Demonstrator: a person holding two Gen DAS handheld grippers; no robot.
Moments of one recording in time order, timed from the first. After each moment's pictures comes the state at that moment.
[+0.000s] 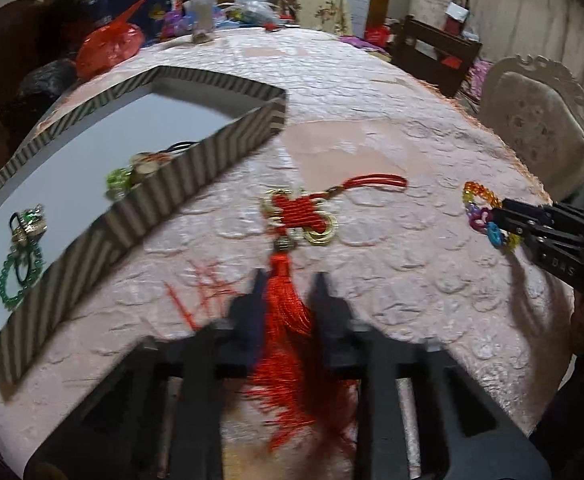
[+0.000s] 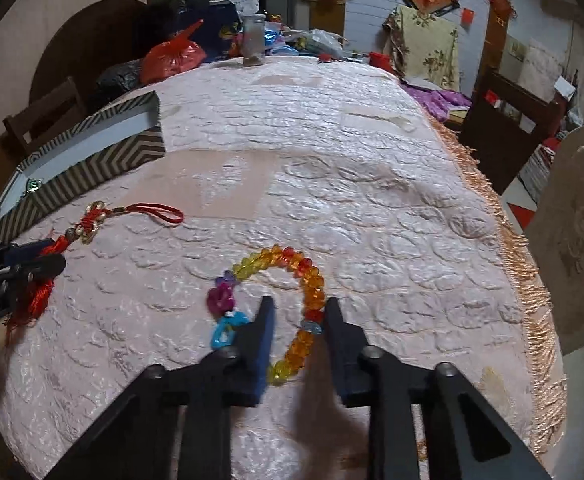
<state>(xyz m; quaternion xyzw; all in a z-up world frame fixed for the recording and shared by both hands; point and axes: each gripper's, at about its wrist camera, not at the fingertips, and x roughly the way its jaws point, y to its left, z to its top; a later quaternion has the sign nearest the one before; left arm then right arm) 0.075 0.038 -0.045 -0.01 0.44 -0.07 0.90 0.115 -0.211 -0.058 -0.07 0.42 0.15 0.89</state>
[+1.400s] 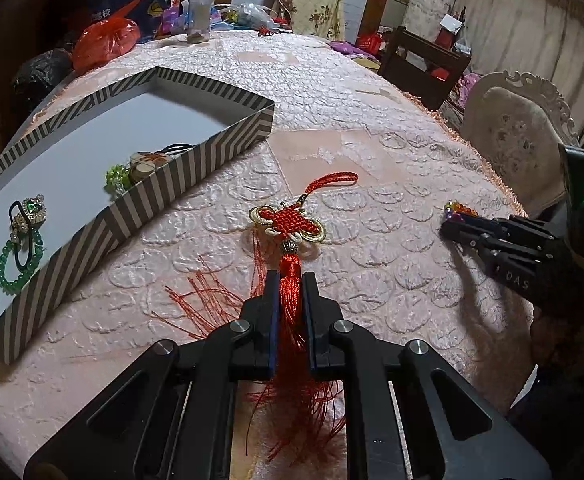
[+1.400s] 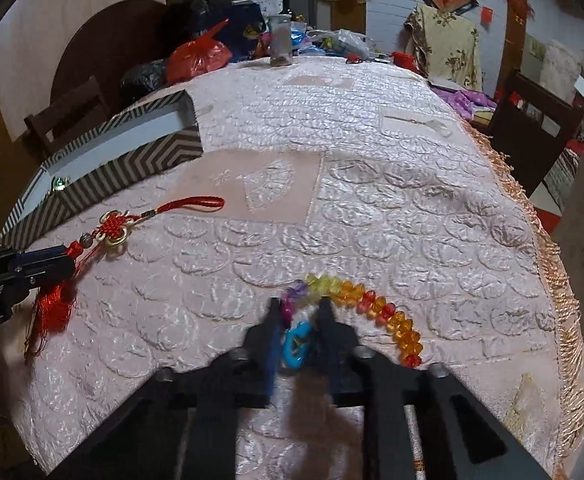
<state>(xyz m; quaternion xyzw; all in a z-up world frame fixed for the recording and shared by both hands) 0.057 0.038 -0.027 -0.04 0.43 -0.10 0.89 0.104 -0.202 -0.059 -0.06 0.42 0.20 0.89</state>
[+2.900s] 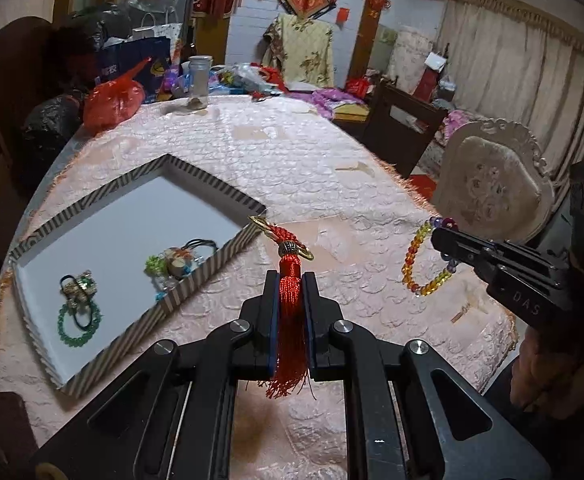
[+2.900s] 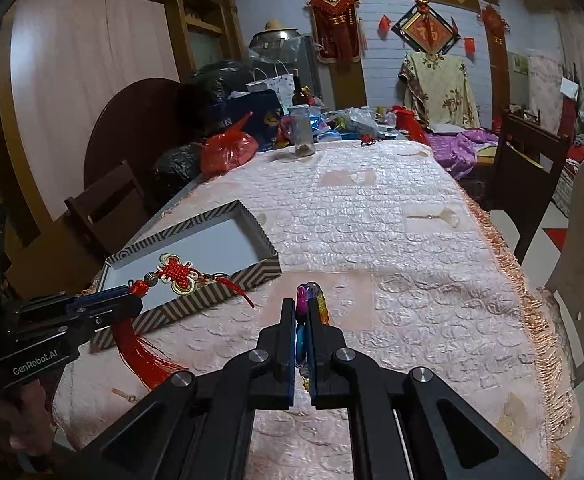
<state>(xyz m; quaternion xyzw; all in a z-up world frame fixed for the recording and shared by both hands) 0.034 0.053 0.074 -0.04 0.36 -0.10 0.93 0.063 -0.163 0.066 0.02 0.32 0.22 0.92</state>
